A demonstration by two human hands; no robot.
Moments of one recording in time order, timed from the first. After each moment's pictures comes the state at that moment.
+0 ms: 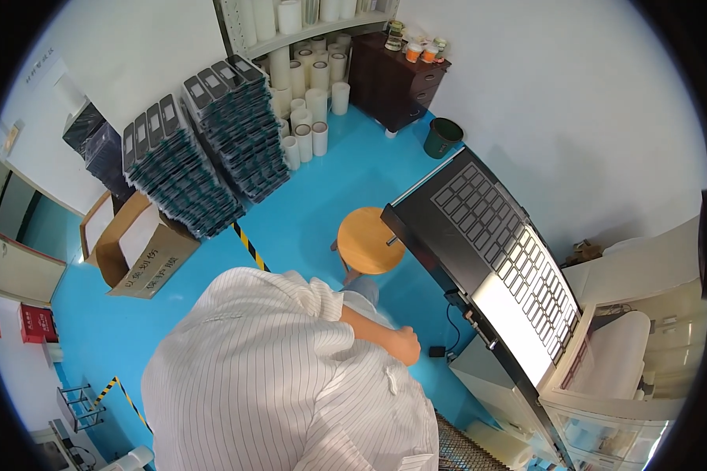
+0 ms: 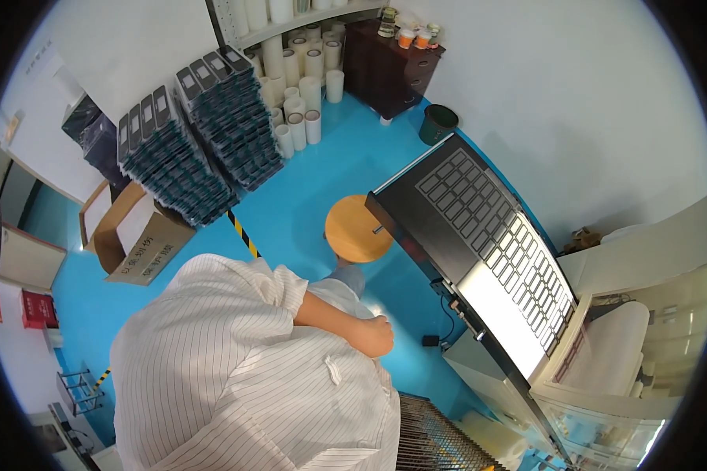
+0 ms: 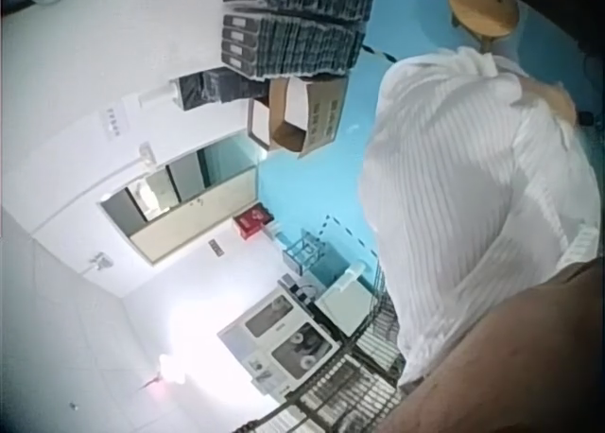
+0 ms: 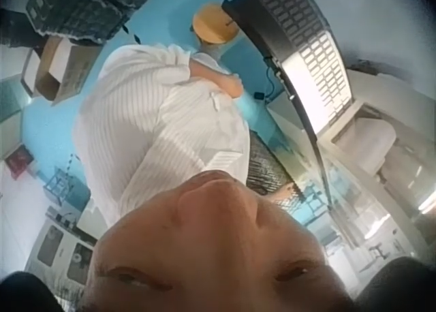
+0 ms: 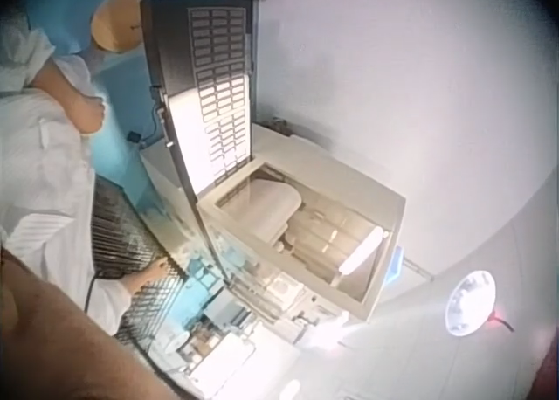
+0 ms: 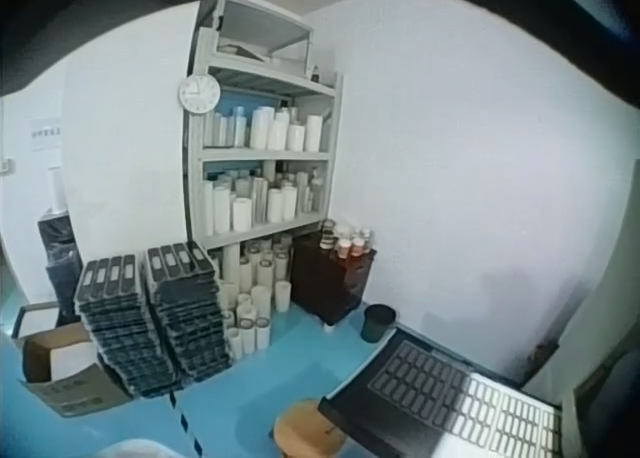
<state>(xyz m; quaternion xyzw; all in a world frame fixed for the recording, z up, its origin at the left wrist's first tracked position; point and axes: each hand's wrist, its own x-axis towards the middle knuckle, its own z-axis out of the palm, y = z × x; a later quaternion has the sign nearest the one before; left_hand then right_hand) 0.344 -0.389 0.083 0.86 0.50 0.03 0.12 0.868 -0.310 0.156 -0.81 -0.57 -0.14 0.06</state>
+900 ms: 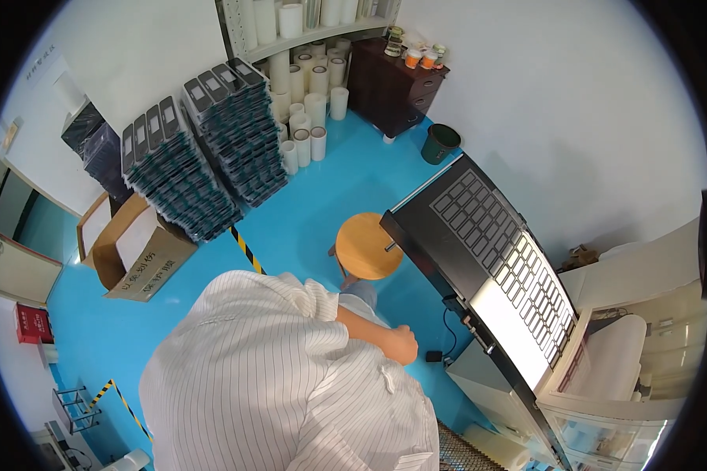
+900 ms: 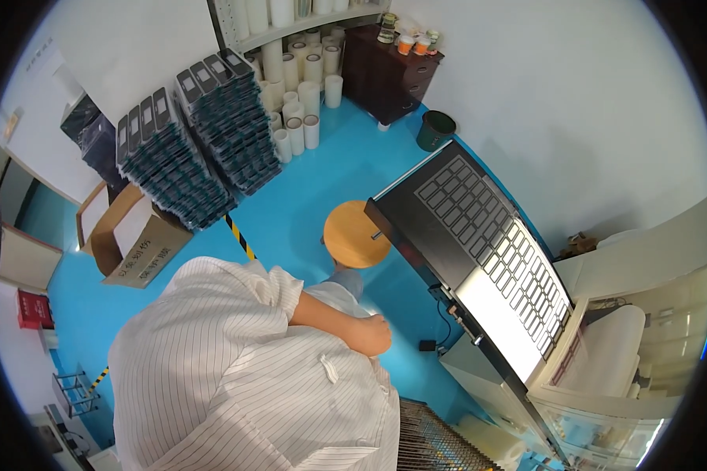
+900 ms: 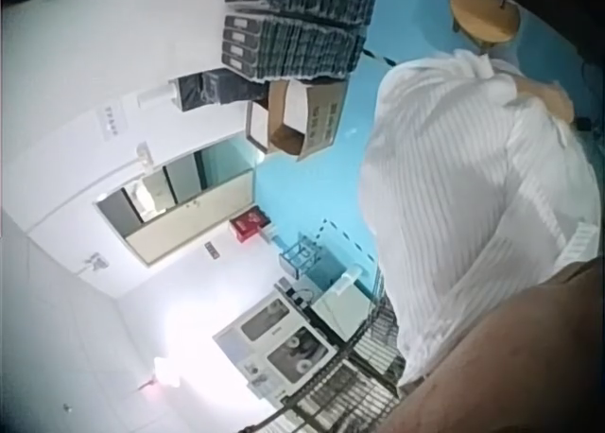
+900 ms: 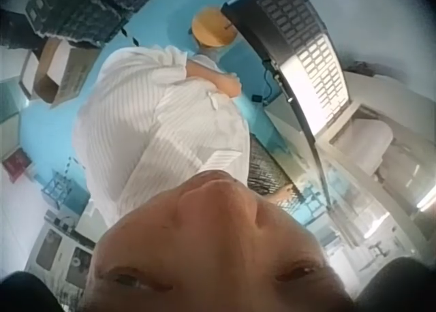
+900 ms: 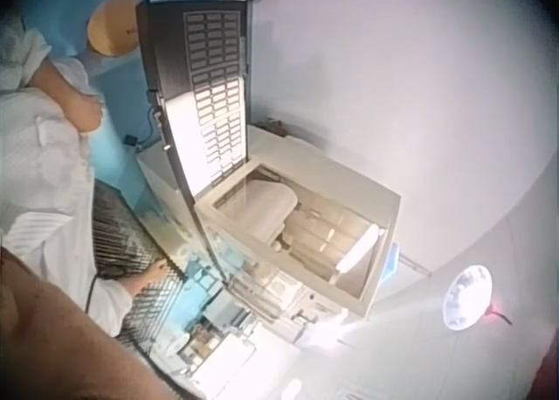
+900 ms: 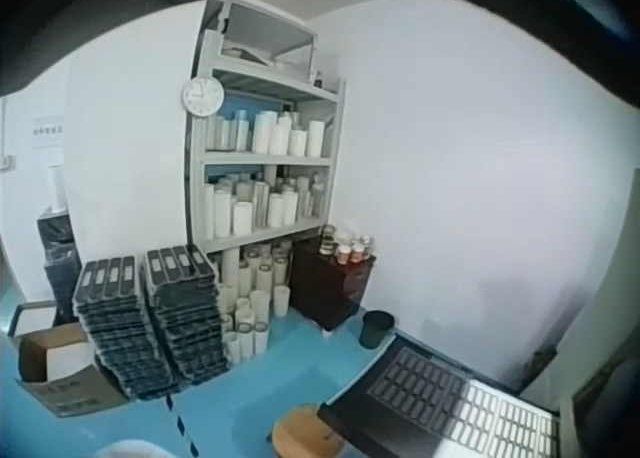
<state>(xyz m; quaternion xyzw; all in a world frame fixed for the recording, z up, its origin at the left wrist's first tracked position) 0.326 -0.390 0.083 0.86 0.49 0.03 0.14 0.877 -0.311 0.149 -0.75 -0.64 -0.14 0.12</state>
